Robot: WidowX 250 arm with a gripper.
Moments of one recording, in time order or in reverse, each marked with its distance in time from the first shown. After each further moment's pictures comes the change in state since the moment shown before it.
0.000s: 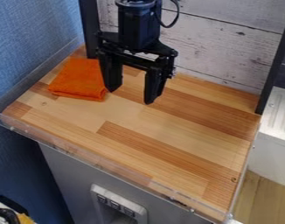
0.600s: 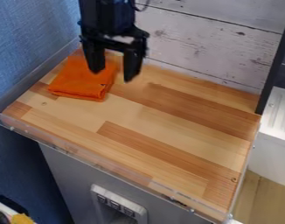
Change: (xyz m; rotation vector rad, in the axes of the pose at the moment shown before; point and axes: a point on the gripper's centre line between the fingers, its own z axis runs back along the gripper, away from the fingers) arm 0.034 0.056 -0.004 -0.018 -0.041 0.026
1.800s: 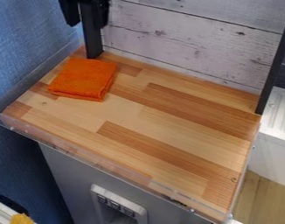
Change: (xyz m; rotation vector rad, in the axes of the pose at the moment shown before) arm 0.081 0.101 0.013 0.009 -0.044 0.034
